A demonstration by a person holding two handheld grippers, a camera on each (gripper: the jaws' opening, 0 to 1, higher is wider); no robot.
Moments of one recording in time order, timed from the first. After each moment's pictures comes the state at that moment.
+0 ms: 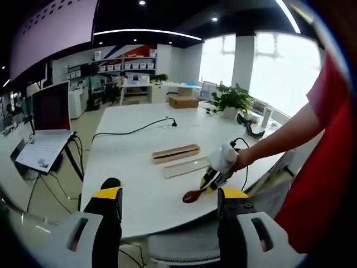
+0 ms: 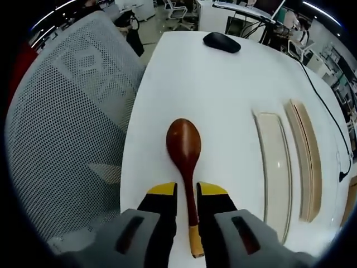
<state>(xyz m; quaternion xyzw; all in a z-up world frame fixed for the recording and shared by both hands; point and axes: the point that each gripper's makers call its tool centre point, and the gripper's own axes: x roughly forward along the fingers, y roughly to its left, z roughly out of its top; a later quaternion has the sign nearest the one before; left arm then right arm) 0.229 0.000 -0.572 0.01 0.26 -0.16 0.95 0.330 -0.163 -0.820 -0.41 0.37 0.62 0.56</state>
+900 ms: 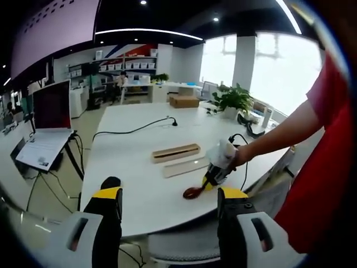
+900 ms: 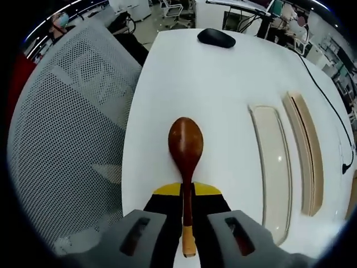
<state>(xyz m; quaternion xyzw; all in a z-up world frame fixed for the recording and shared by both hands) 0.228 0.002 -0.575 0.01 0.26 -0.16 0.95 0.337 -0.173 -0.813 -0.39 0.39 0.62 0.56</state>
